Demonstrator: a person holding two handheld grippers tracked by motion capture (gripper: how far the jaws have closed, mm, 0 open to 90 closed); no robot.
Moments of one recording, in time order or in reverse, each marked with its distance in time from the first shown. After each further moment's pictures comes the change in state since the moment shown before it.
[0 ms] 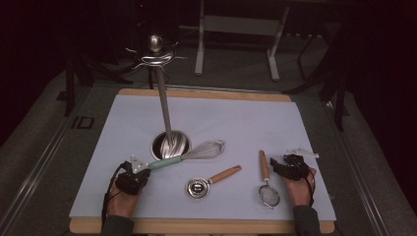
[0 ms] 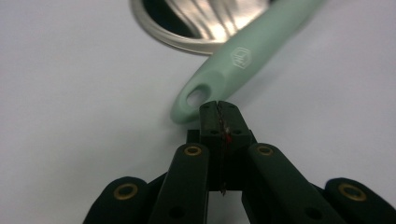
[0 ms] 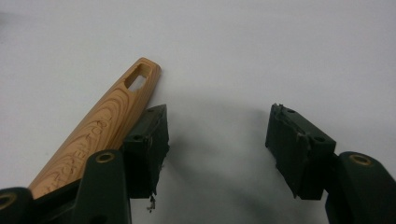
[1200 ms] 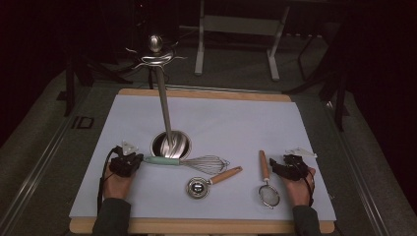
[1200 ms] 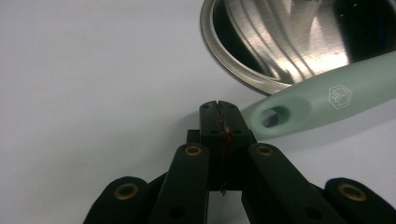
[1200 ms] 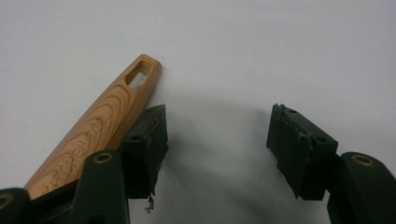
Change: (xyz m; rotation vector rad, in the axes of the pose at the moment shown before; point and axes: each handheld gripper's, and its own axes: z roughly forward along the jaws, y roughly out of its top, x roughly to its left) left arm 0.043 0.013 0.022 -0.045 0.000 -0.071; right arm 0.003 0.000 0.001 0.008 -0.014 -0.022
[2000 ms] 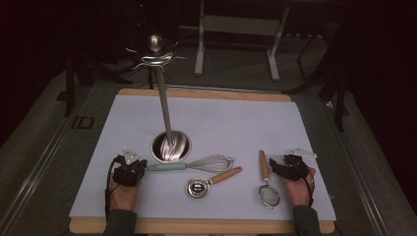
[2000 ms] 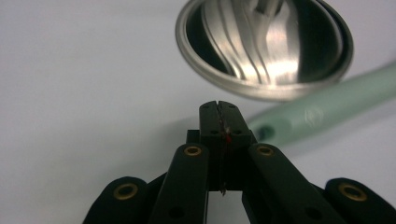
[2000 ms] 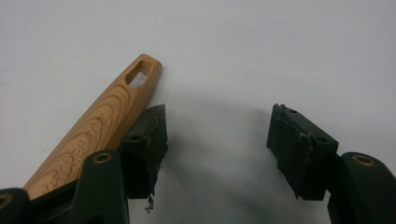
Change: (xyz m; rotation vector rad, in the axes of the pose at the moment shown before) left arm -0.034 -0.008 -0.027 -0.026 0.026 -0.078; right arm 0.000 0.000 0.000 0.001 0.000 -0.001
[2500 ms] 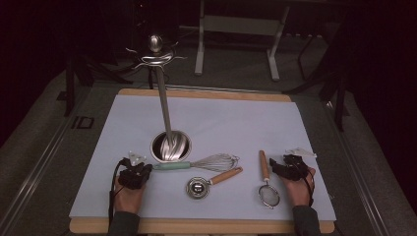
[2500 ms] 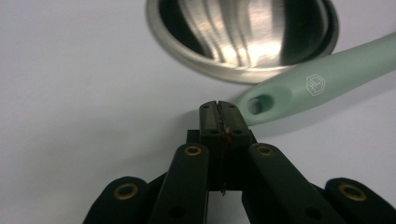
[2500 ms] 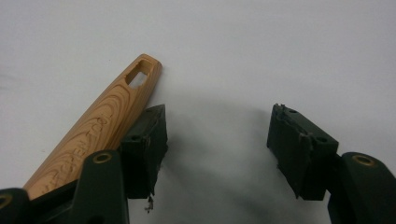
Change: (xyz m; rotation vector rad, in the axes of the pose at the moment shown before) left arm -0.017 -0.001 0.015 0.040 -0.030 -0.006; right arm 0.000 0.000 0.000 0.000 0.000 -0.001
